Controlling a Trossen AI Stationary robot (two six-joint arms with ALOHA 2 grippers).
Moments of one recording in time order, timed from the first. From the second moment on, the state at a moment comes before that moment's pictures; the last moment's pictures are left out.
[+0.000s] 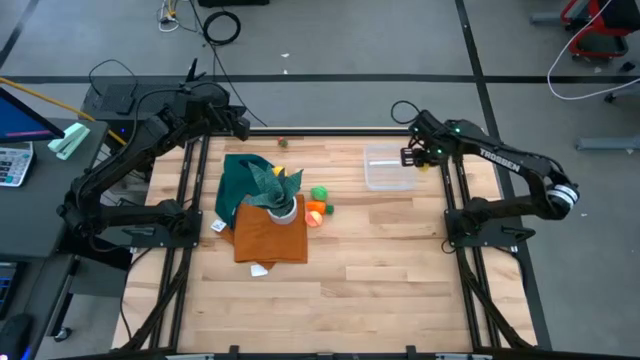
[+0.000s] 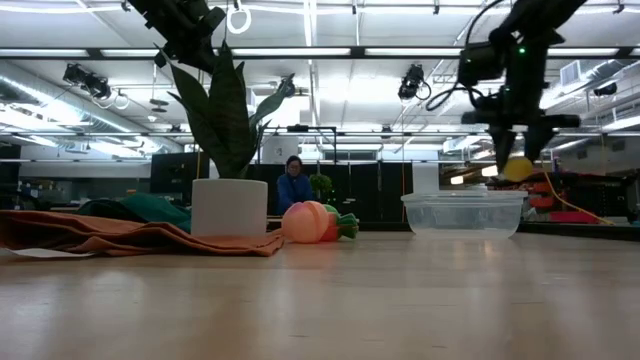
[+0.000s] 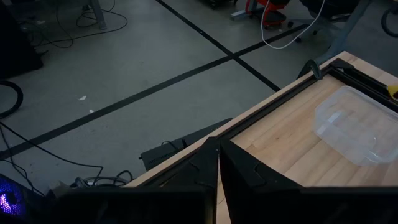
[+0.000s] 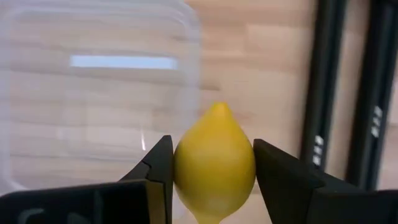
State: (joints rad) left arm 0.76 1.06 1.14 -0.54 -0.13 -0.15; right arm -0.79 1.21 0.93 -1.03 0.14 0.66
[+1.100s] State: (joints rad) left arm 0.76 1.06 1.14 -0.56 -0.13 -0.15; right arm -0.64 1.69 1.14 -0.96 0.11 0.41
